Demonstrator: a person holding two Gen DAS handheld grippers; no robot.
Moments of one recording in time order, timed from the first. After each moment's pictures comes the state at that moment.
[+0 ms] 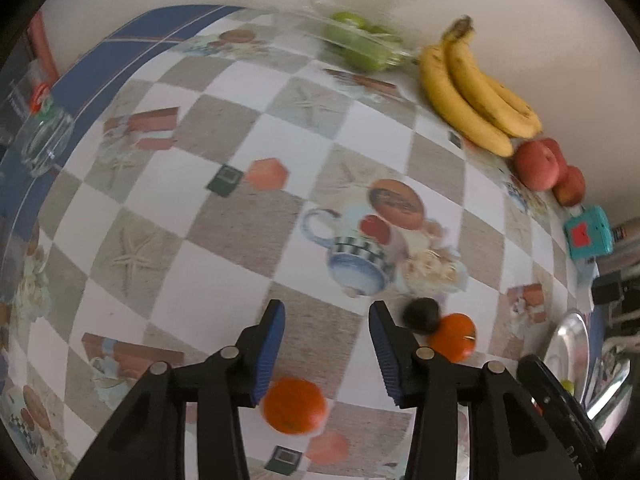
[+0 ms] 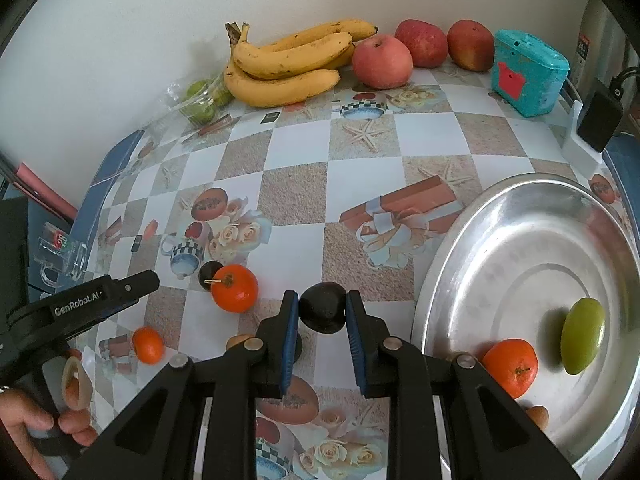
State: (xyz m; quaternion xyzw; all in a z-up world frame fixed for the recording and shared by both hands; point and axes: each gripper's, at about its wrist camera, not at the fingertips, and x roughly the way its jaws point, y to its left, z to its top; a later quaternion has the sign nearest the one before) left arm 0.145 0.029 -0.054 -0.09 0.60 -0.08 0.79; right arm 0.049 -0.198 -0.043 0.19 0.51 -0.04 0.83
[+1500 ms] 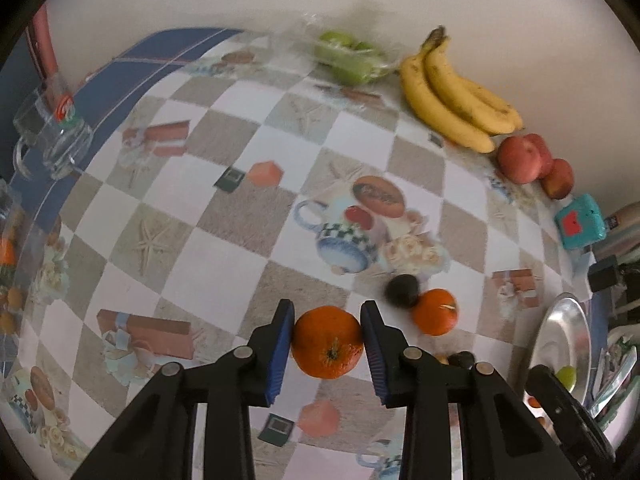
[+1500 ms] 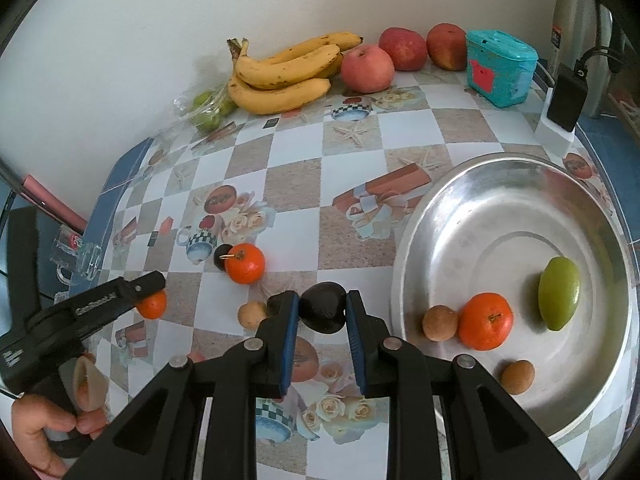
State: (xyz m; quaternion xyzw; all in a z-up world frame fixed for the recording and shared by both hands) left arm 0.107 0.014 -0.030 -0.07 0.56 -0.08 0.82; right arm 0.011 -0.203 -0.022 0.21 0.50 -0.05 0.84
